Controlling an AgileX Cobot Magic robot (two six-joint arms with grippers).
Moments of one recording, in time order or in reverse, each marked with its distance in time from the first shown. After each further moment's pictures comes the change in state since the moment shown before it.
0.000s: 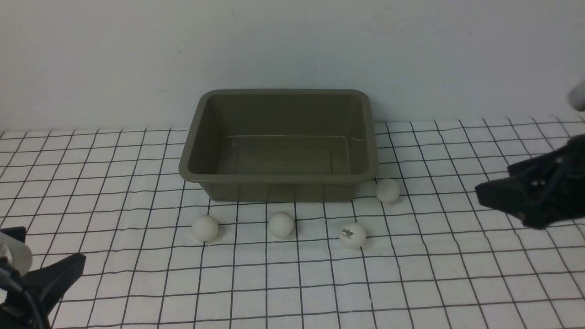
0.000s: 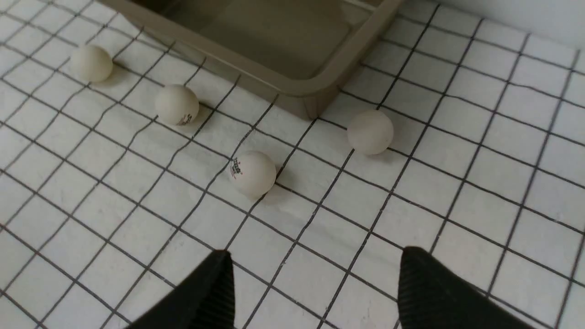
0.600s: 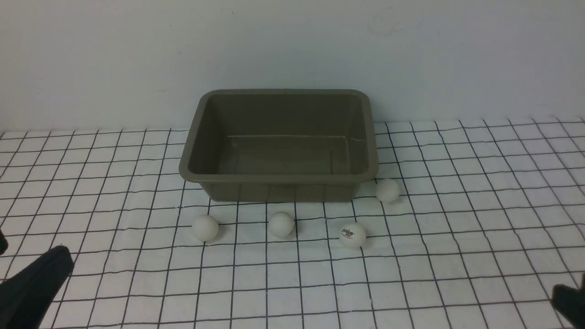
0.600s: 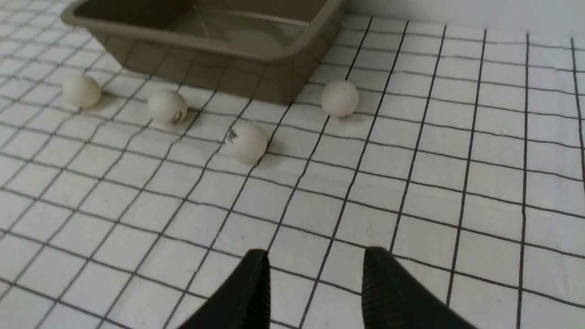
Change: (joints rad) right arm -0.027 -0.710 0.464 -0.102 -0.071 0.292; left arm 0.000 -0.217 0.028 -0.139 -0.034 -0.107
